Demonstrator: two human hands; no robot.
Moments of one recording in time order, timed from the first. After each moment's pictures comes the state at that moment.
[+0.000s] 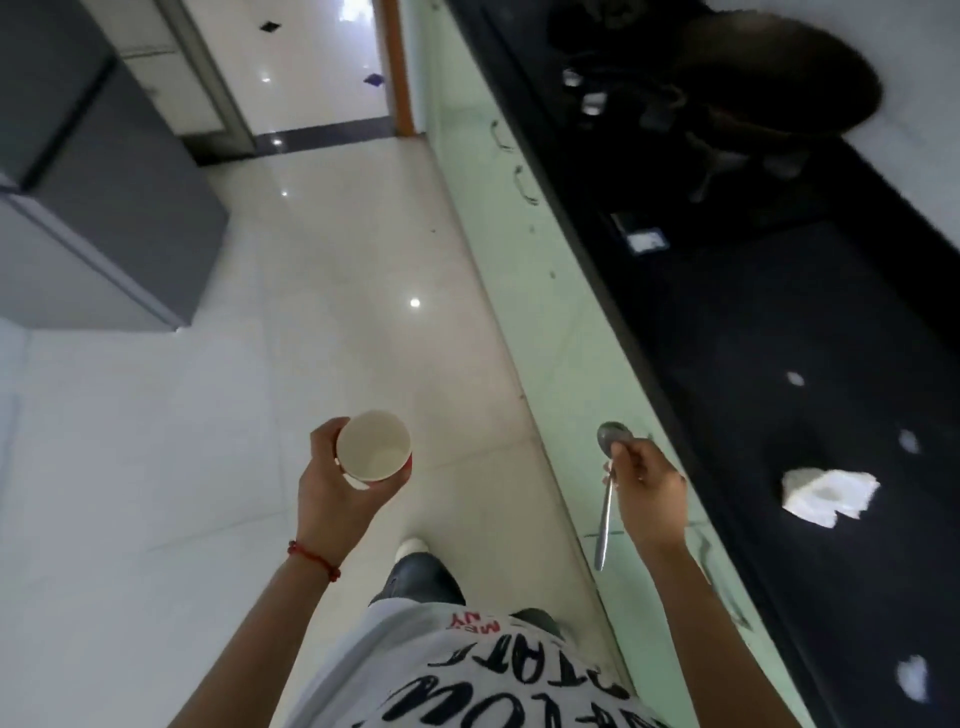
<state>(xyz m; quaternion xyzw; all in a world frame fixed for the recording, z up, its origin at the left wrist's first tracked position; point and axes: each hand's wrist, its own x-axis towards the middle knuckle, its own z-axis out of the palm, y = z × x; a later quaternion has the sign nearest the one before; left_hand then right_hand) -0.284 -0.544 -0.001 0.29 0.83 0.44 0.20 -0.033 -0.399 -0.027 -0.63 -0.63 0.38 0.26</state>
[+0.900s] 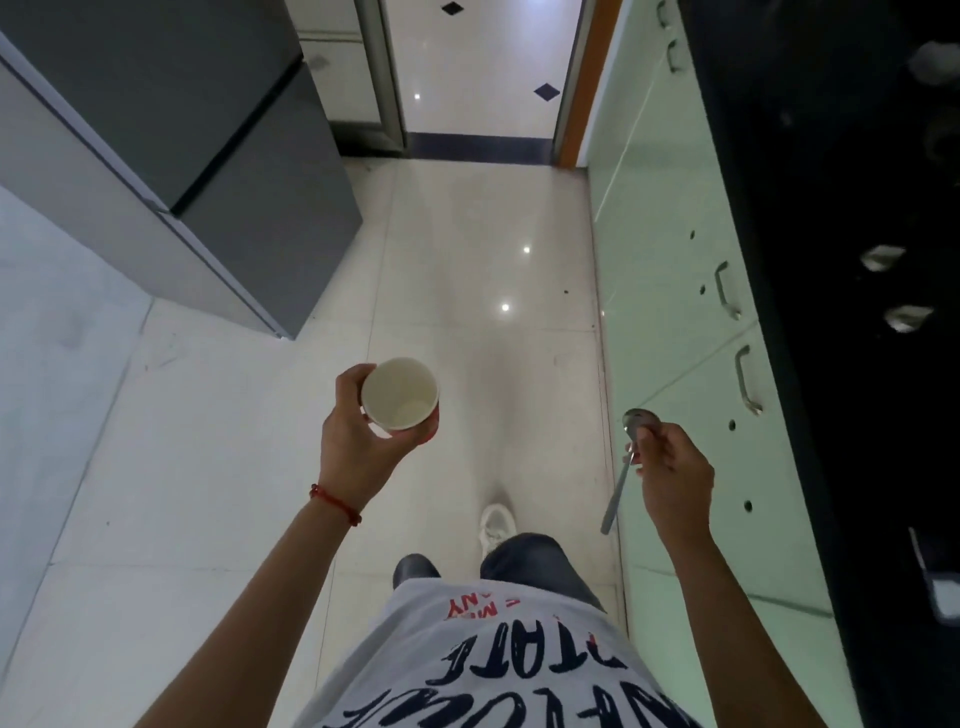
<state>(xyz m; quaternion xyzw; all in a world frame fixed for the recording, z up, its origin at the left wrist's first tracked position) -0.631 -0.344 -0.012 0.23 0.85 0.45 0.11 -0.412 -0.145 -0.051 -0.51 -0.71 0.43 0.23</state>
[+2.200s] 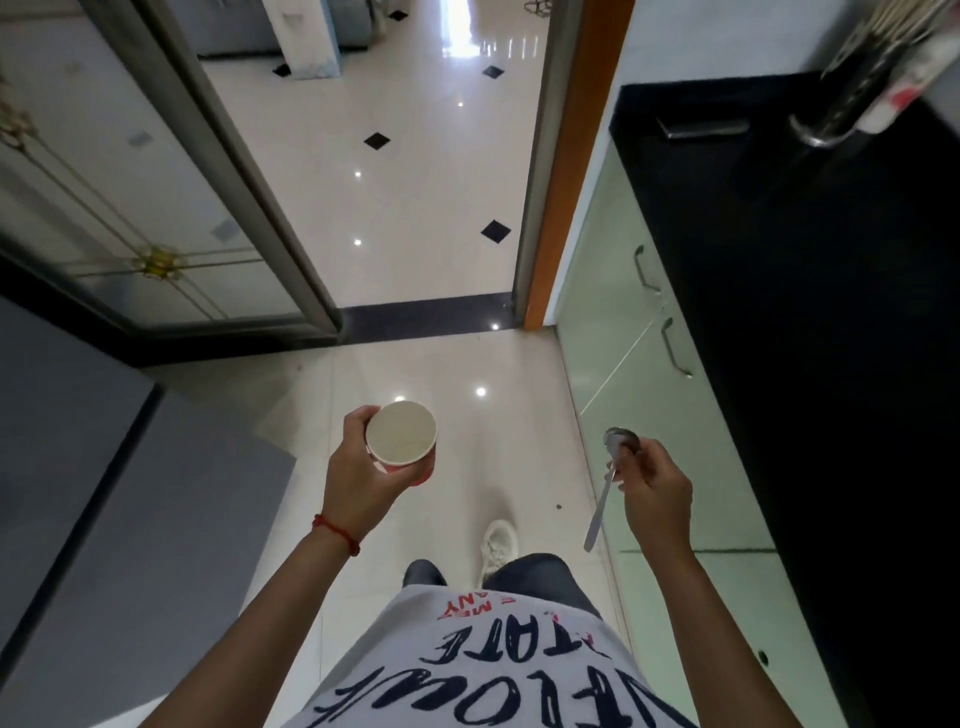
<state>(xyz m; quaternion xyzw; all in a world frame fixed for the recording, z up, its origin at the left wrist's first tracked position) -1.124 0.208 -0.028 0.30 0.84 0.42 0.19 -0.893 0.372 -0.048 -0.55 -0.64 0.47 0.26</state>
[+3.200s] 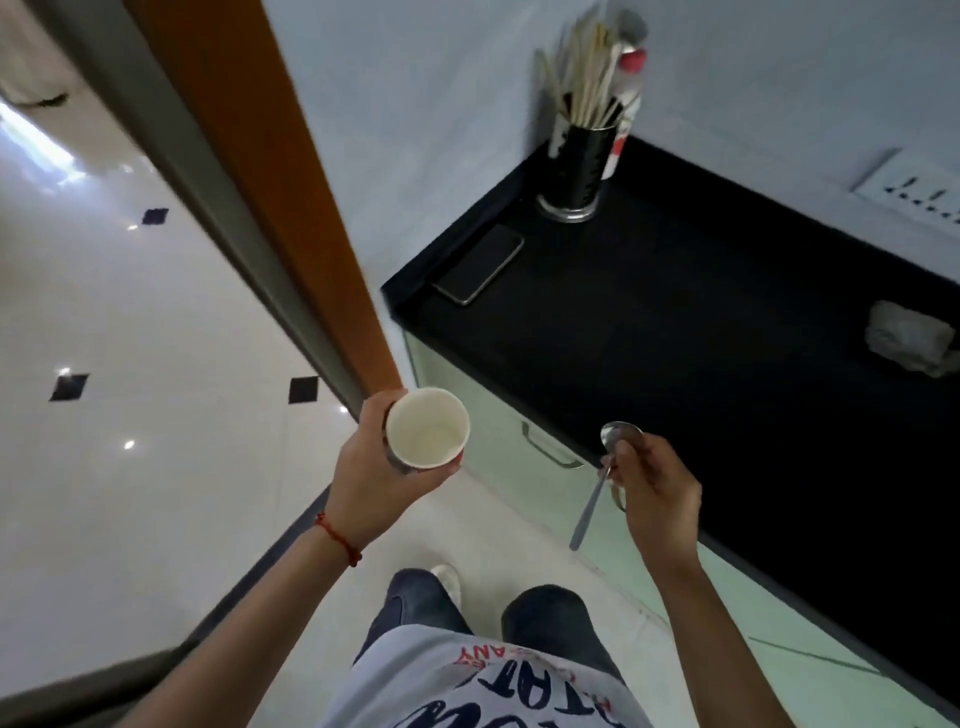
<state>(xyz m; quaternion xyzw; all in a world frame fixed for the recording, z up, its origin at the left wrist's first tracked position) -1.297 0.699 0.031 0.62 0.62 0.35 0.33 -1.053 0.652 0.013 -0.68 -0.39 0.36 0.51</state>
